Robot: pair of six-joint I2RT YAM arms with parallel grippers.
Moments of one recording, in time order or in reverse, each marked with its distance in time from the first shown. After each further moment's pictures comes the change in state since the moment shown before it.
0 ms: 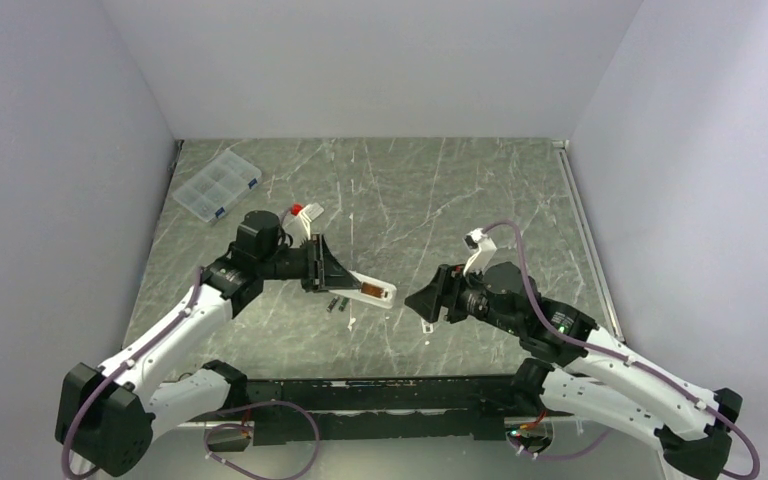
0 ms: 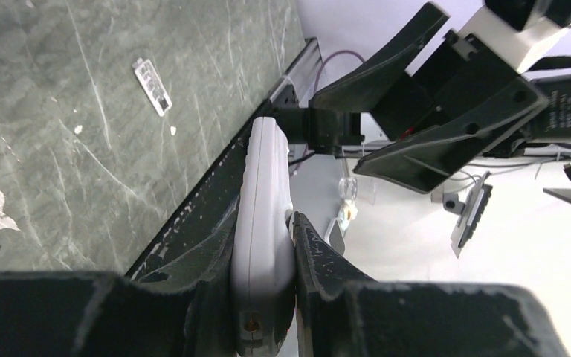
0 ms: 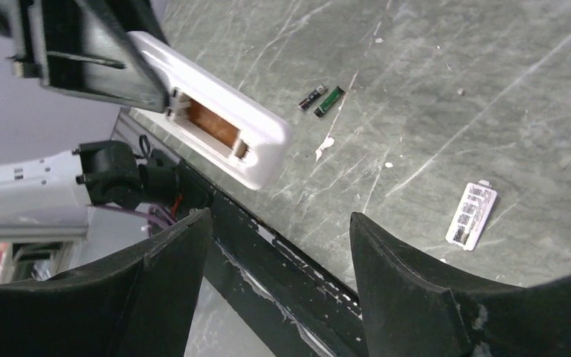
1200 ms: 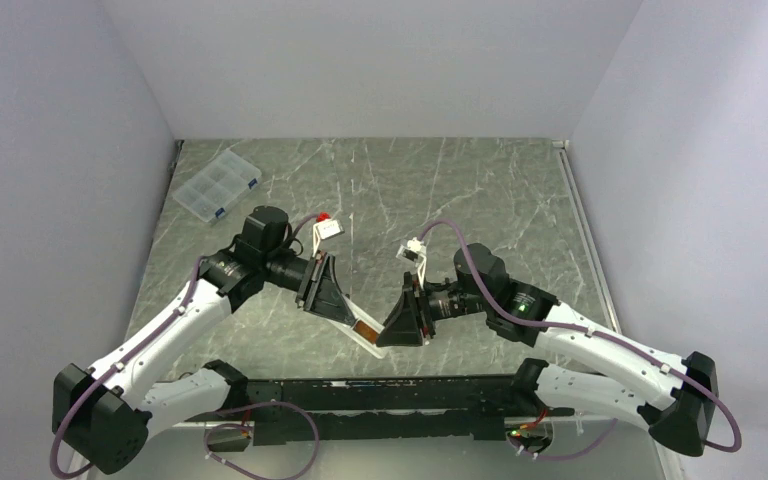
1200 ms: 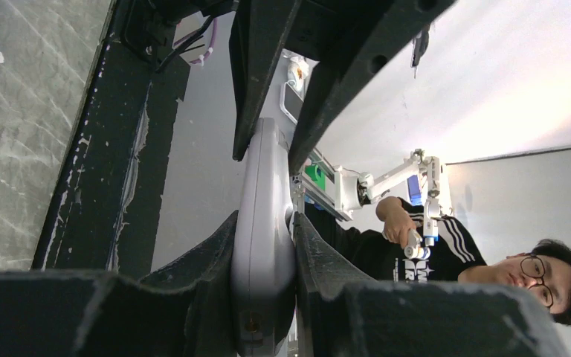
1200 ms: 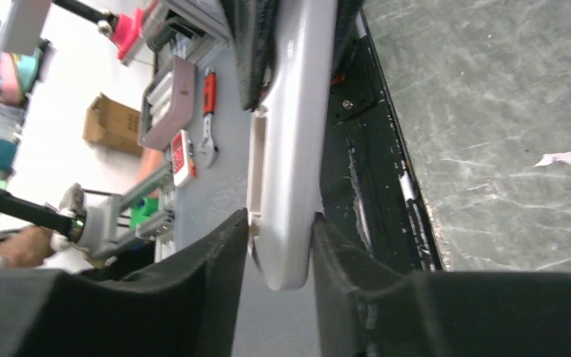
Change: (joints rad) left arm -0.068 0.018 0.131 -0.249 0.434 0.306; right arm -0.001 0.252 0.080 0.267 -0.765 -0.233
